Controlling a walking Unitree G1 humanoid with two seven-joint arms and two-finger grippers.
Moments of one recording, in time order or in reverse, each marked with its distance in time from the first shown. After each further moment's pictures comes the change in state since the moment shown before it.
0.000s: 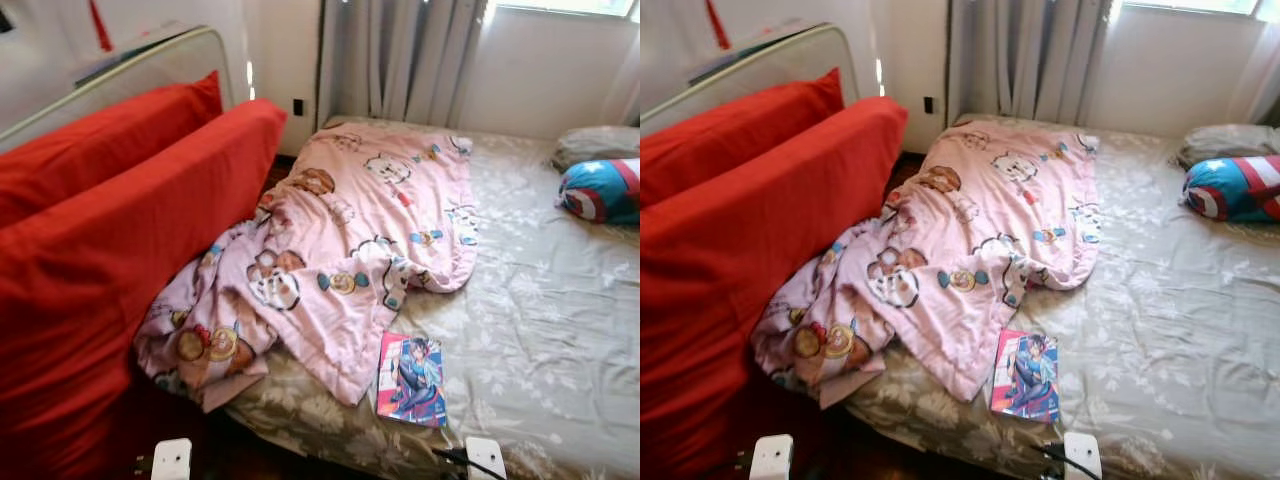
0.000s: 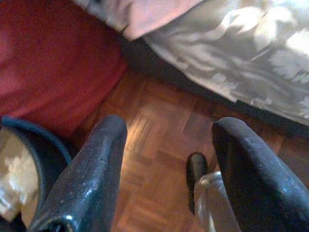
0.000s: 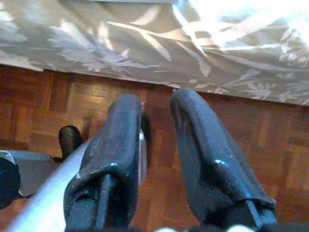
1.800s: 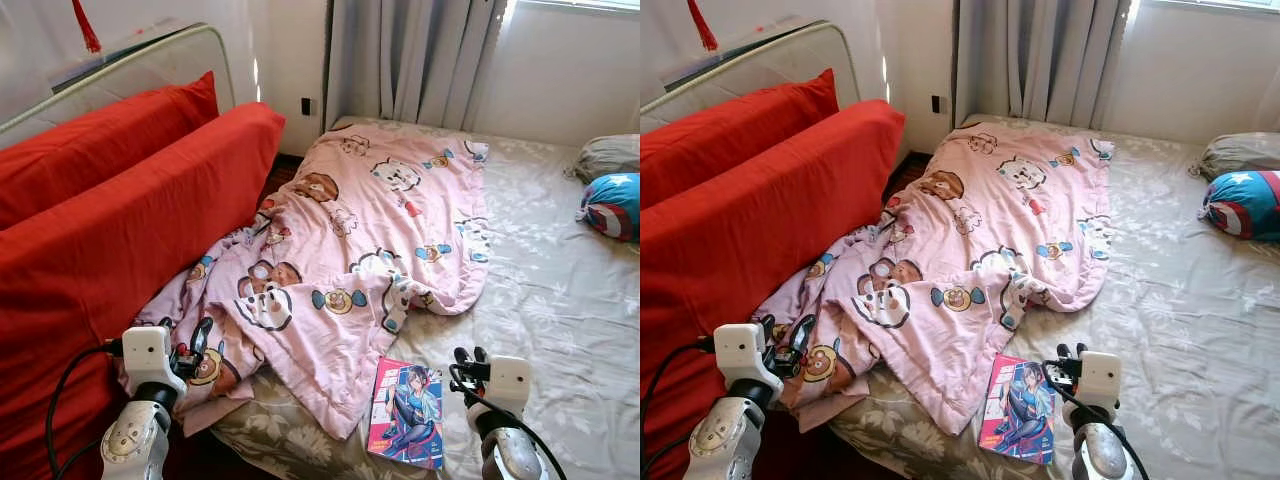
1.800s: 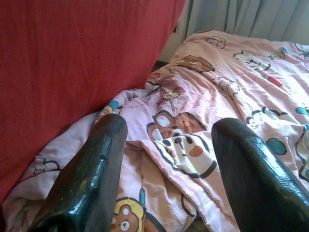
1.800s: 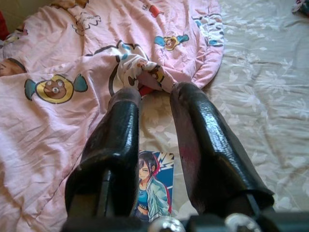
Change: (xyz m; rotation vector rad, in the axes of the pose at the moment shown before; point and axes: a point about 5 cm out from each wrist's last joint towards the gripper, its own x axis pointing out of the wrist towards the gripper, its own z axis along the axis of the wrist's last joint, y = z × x) left arm -0.039 0.002 0.156 -0.009 -0.789 -0.153; right arm -0.026 0.017 0.120 -0.026 -0.742 0.032
